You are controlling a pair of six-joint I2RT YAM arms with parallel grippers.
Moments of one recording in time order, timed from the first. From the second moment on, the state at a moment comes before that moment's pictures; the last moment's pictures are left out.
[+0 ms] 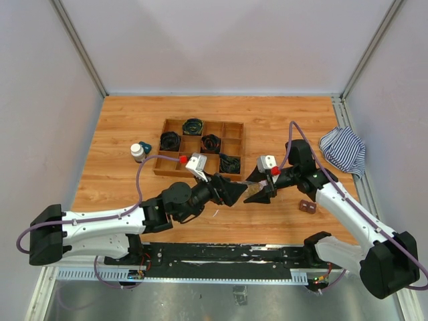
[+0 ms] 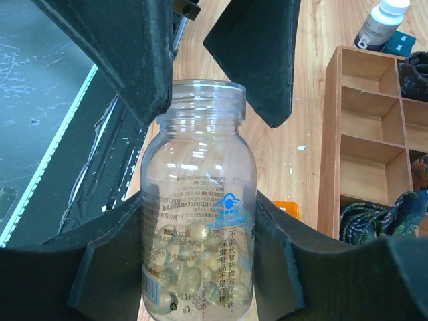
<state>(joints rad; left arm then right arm) -1.23 1.05 0.59 0.43 -0.42 -0.72 0.41 1.06 0.73 -0.39 -1.25 -0.74</state>
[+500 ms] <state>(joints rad) -1.23 0.80 0.48 0.43 -0.22 -0.35 0.41 1.06 0.73 -0.39 -1.27 -0.74</state>
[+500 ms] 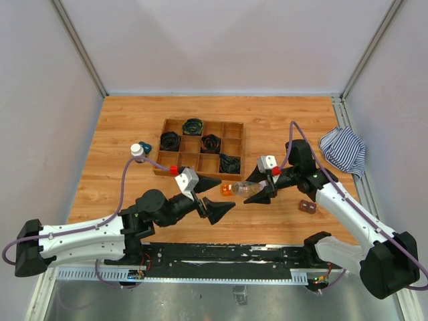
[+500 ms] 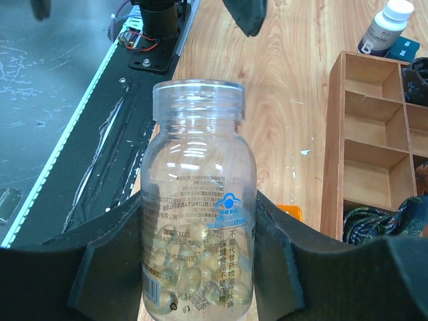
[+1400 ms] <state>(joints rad) -1.02 0.99 0.45 0.59 0.39 0.32 0.41 1.06 0.73 -0.39 -1.28 -0.74</state>
